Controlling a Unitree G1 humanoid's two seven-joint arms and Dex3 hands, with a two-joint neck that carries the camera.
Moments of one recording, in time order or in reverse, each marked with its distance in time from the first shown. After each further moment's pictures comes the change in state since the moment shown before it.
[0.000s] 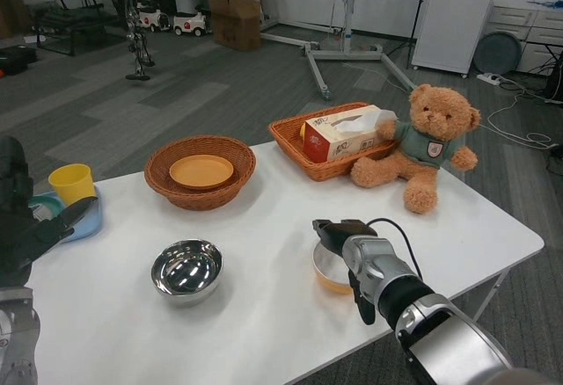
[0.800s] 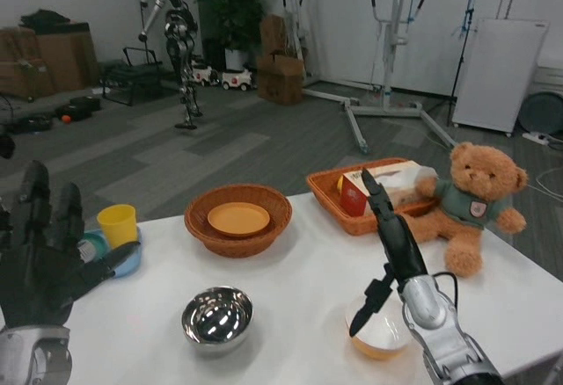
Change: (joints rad) left arm 0.000 -0.003 -0.014 0.027 -0.009 -0.004 0.000; right arm 0.187 -0.015 -0.225 -0.356 0.844 -0.556 -0.297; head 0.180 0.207
